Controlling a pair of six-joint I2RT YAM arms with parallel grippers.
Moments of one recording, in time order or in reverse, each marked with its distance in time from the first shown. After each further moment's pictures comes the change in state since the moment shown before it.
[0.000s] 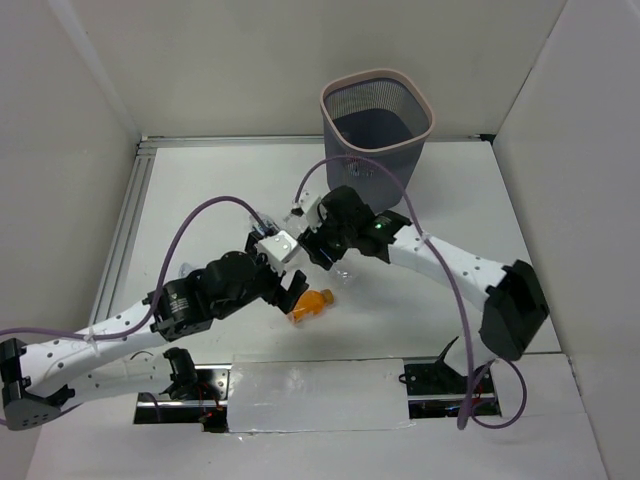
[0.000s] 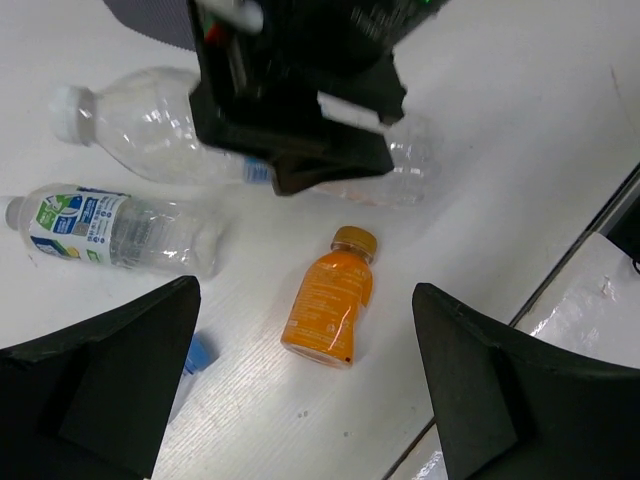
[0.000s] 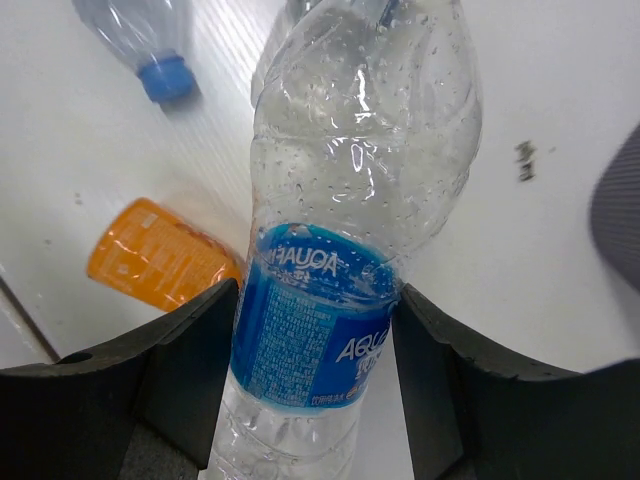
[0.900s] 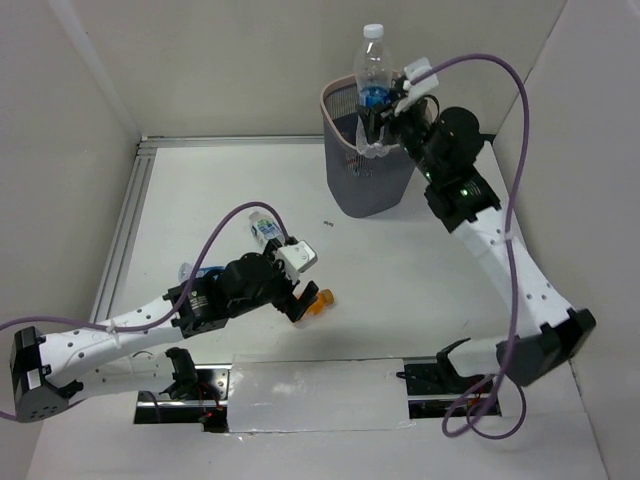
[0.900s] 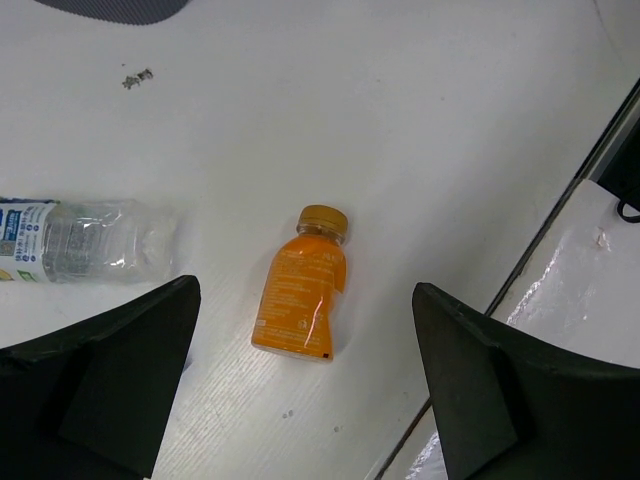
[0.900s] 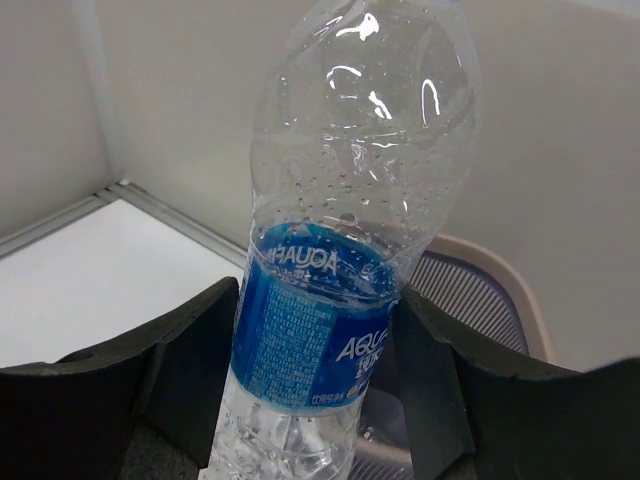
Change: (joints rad) left arm 0.000 0.068 -0.046 0.062 0.118 0.047; right arm -0.329 -0.262 0.268 0.482 0.048 -0.006
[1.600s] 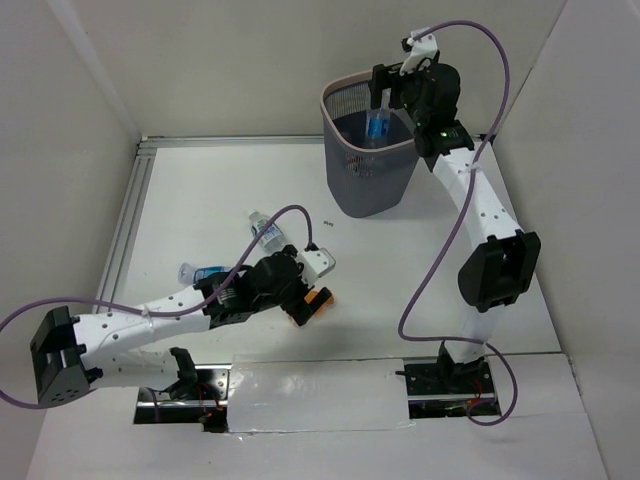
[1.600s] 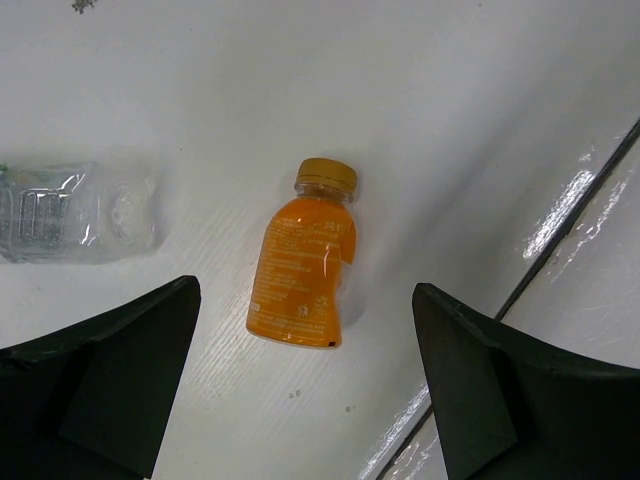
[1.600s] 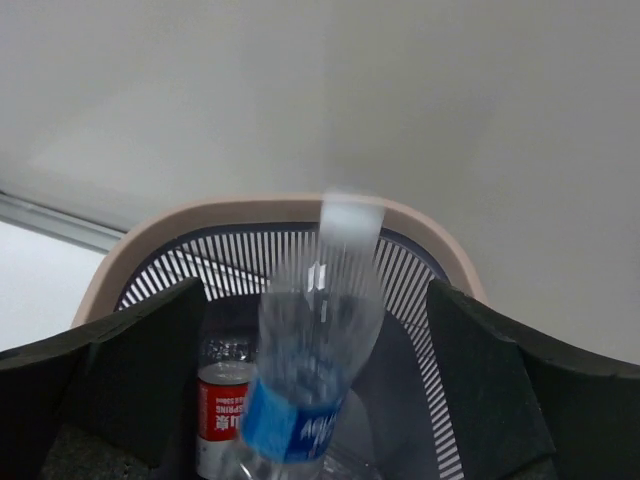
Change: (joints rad) left arm 0.000 0.169 0.032 -0.052 0.011 0.022; right arm -0.224 0.521 0.369 0.007 0.009 0.108
